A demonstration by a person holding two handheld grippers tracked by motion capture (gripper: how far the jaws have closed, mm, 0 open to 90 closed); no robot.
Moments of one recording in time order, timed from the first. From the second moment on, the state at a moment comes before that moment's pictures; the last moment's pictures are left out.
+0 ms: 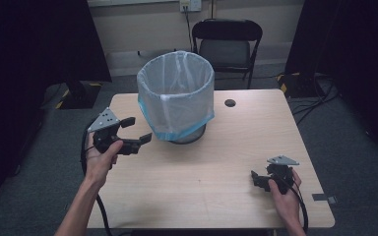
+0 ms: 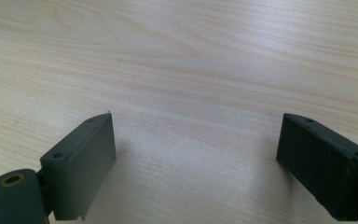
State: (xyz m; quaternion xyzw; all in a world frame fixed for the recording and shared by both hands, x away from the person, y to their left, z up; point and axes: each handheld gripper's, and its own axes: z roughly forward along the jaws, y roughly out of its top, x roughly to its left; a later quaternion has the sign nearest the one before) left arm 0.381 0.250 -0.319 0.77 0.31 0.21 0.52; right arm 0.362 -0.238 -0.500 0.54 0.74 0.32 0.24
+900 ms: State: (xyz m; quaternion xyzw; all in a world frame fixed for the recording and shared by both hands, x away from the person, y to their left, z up) left arm 0.347 0.259 -0.404 0.80 0.34 0.20 0.45; right arm 0.362 -0.238 -0.500 0.54 0.74 0.32 0.24
